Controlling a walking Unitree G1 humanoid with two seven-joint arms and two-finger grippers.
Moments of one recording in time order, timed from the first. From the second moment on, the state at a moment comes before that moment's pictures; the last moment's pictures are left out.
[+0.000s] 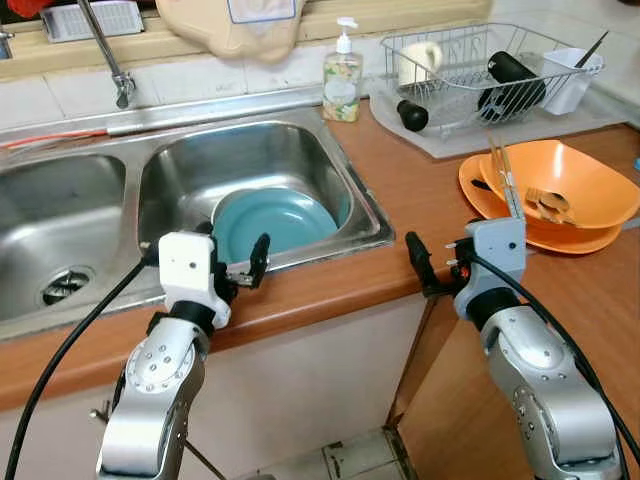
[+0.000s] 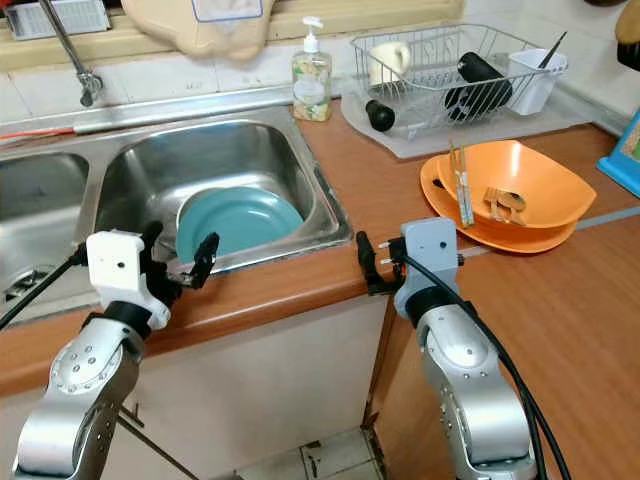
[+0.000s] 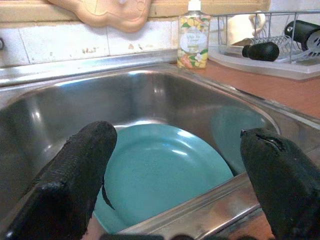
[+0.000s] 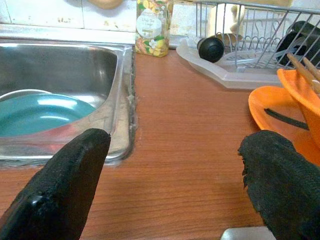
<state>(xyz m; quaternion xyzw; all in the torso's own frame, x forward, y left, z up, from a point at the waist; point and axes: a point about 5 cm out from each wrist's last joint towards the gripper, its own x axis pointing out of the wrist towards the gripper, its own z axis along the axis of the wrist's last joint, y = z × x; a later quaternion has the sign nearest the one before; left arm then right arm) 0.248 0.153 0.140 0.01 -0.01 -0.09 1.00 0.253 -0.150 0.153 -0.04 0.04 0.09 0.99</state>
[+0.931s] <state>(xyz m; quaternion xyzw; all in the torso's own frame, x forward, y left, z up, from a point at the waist) 0.251 0.149 0.143 0.00 -0.02 -0.10 0.99 0.253 -0.151 0.152 -0.05 0.04 0.08 0.99</state>
